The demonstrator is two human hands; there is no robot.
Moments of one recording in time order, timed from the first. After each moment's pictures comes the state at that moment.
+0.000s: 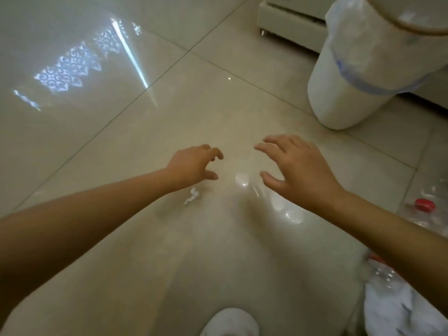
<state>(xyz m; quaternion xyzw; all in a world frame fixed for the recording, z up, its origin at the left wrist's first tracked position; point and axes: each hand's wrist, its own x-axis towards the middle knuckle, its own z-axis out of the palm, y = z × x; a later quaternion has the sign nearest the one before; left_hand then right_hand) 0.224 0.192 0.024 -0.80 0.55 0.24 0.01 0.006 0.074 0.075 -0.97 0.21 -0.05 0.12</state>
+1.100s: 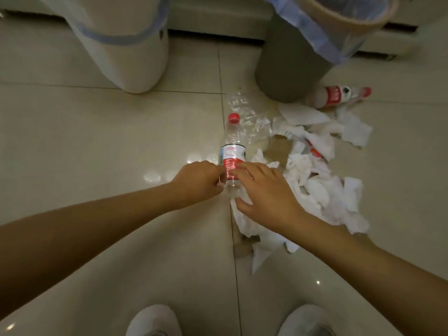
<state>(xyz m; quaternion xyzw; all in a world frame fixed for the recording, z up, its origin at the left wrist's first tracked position) -0.088 0.083 -0.003 -0.49 0.83 0.27 0.00 -0.257 0.131 0.053 -0.82 0.55 0.05 0.14</state>
